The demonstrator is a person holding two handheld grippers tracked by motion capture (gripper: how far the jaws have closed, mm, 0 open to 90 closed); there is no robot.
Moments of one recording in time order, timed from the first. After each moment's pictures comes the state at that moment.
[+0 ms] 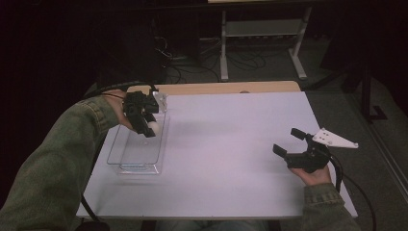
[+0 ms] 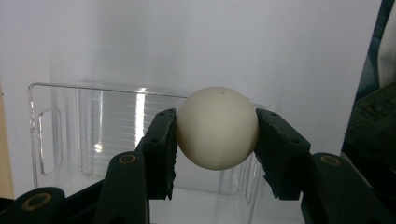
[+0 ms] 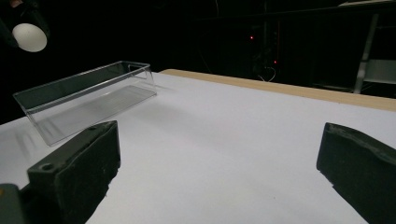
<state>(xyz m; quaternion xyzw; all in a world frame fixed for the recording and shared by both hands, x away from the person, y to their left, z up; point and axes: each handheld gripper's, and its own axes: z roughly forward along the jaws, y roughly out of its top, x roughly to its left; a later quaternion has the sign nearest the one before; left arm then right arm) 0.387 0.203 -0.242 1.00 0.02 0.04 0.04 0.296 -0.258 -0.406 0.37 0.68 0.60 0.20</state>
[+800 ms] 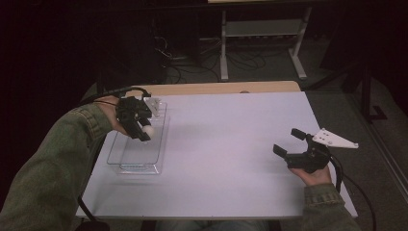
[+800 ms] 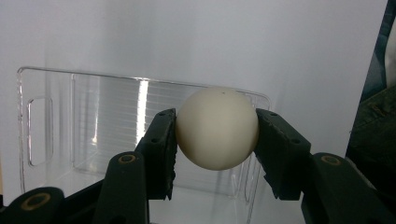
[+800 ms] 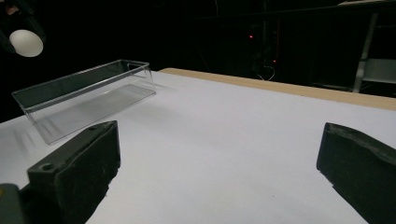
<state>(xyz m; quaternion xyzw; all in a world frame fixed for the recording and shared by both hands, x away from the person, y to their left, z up) 0.381 0.222 -0.253 1.00 0.03 0.05 0.05 0.296 -0.259 -0.406 0.38 0.68 0.60 0.20</state>
